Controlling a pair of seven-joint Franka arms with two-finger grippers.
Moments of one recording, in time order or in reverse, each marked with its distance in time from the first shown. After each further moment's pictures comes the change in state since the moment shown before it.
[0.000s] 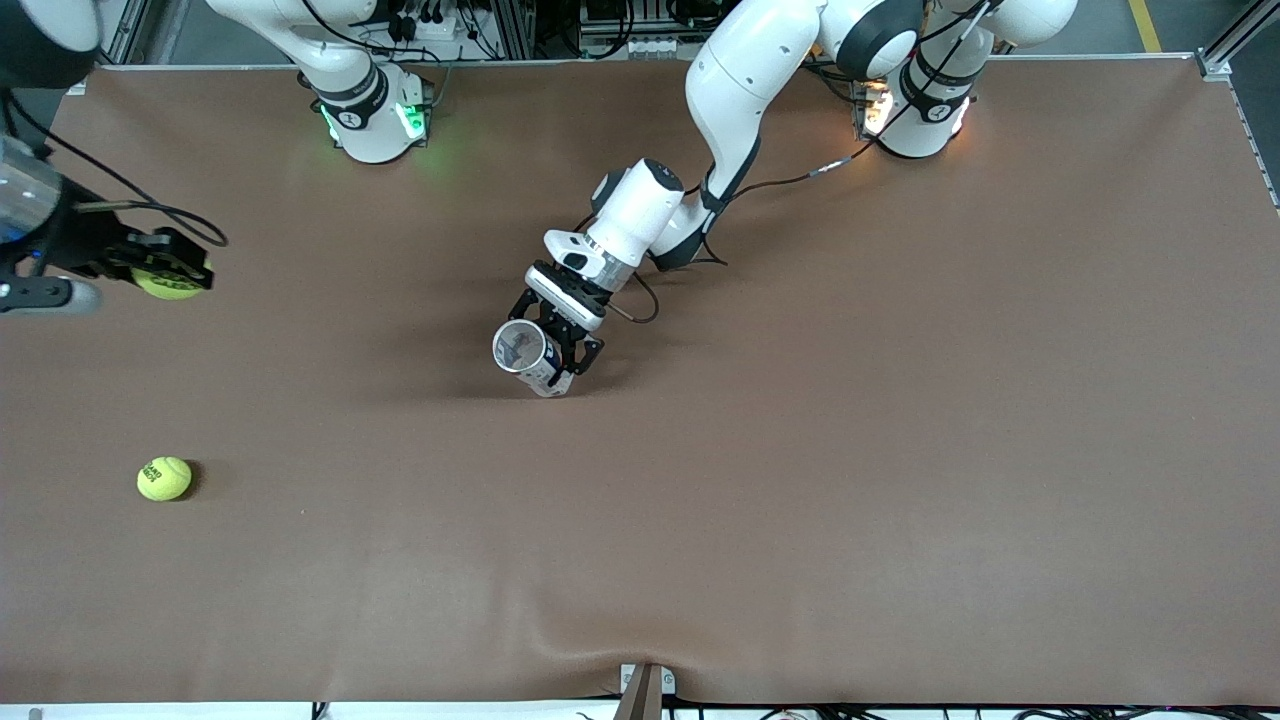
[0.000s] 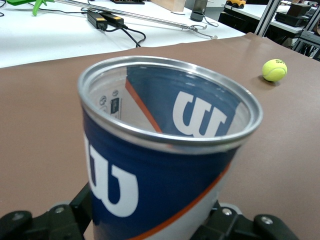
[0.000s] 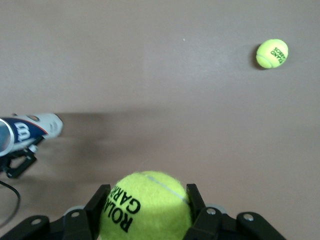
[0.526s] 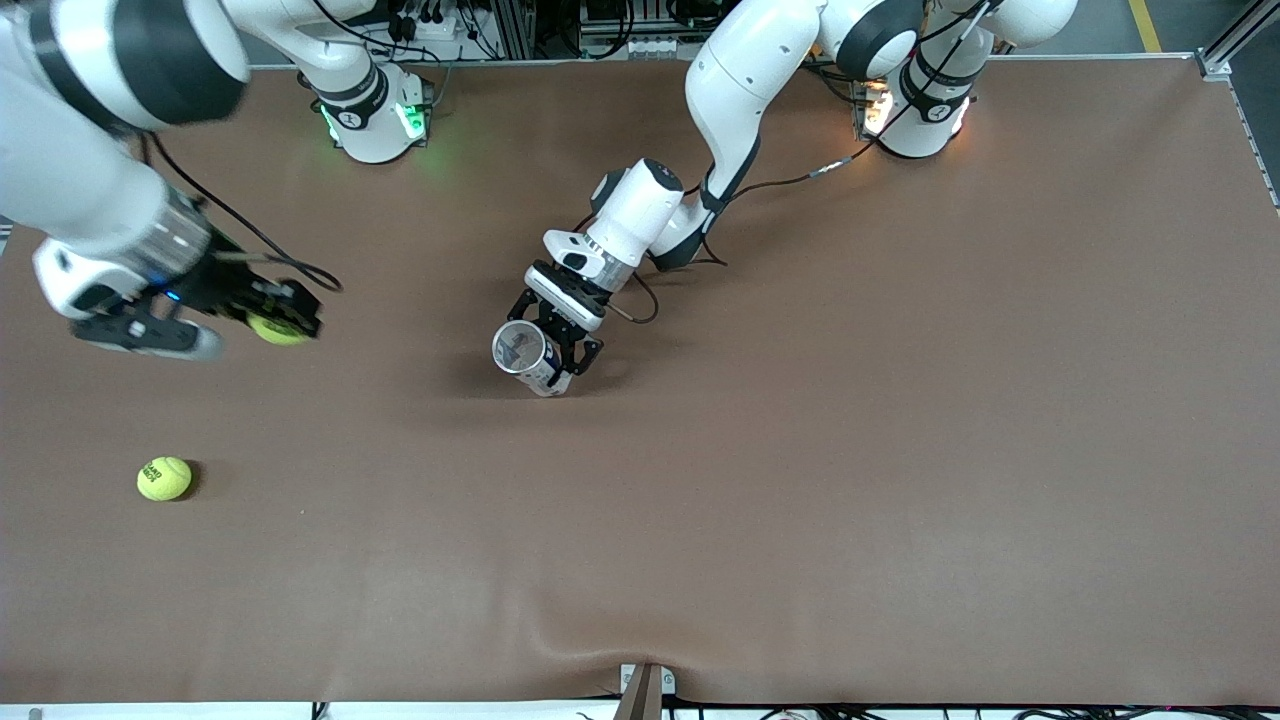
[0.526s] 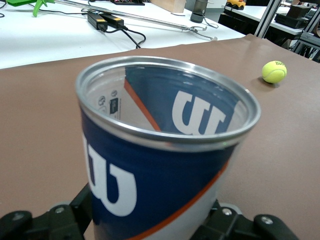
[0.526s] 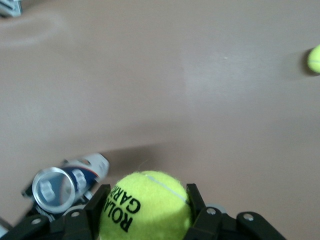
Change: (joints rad) left arm -0.001 0.000 0.001 0.005 0.000 -0.001 -0.003; right arm 0.181 0.118 0.004 -0.001 0.019 0.233 0.333
